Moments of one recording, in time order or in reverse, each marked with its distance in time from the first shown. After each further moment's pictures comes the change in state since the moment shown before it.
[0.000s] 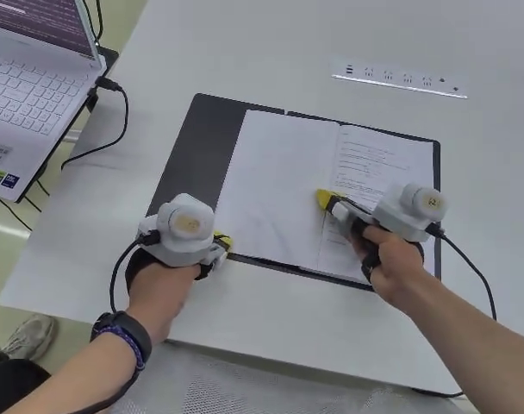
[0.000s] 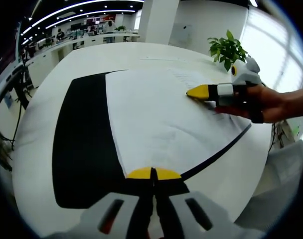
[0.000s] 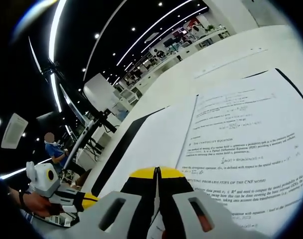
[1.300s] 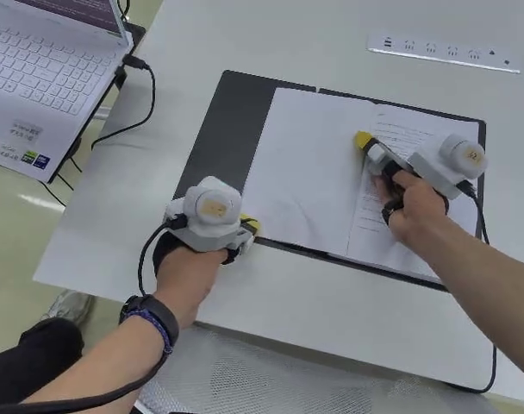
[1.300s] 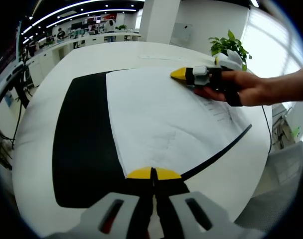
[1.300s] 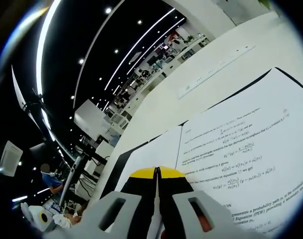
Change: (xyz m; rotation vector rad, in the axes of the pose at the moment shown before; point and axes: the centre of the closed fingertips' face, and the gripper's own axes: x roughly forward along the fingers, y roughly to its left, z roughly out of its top) left arm 0.002 0.001 -0.002 -0.007 0.007 0.006; right arm 0.036 -0.015 0.060 0.159 -0.185 -0.068
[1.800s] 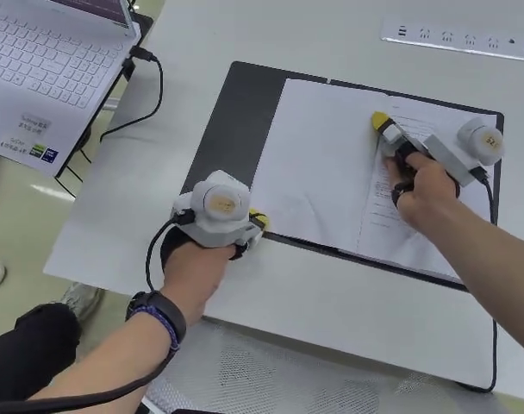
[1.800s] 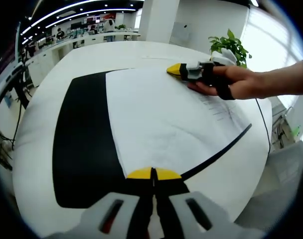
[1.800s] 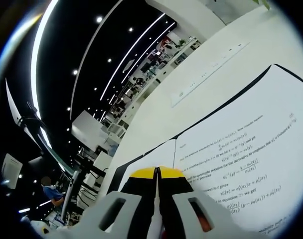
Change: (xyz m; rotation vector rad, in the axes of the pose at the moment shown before) left arm 0.000 0.000 0.000 0.004 0.005 -0.001; right arm 0.012 -0.004 0.019 0.075 -0.062 -0.028
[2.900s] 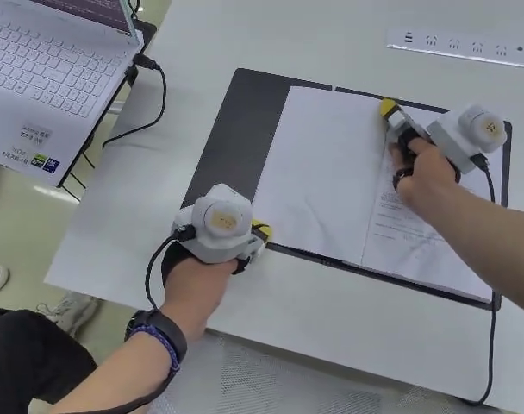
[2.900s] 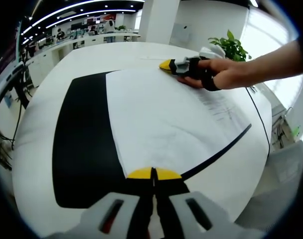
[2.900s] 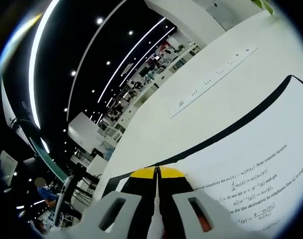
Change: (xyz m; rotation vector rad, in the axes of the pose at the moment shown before) left arm -0.002 0.000 0.000 0.001 -0.011 -0.005; right arm 0.036 -0.014 0.021 -0.049 -0.032 -0.015
